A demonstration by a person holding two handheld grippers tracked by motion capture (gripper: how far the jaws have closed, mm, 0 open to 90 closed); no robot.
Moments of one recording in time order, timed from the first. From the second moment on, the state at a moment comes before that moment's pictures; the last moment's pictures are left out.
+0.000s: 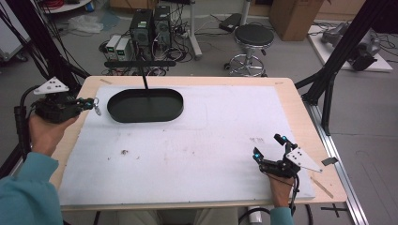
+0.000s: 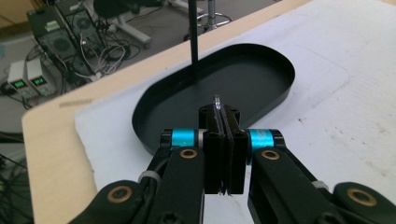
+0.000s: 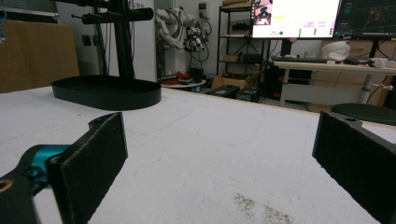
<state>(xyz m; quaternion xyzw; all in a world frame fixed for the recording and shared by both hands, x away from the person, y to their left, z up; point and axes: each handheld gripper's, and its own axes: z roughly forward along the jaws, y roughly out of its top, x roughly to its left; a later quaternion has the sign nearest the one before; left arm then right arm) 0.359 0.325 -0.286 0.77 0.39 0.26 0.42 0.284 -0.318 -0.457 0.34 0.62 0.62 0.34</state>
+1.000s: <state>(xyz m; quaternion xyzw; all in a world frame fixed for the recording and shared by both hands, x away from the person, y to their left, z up) 0.446 0.276 -0.252 0.81 0.34 0.25 0.42 0.284 -0.317 -0.457 0.34 0.62 0.61 0.34</state>
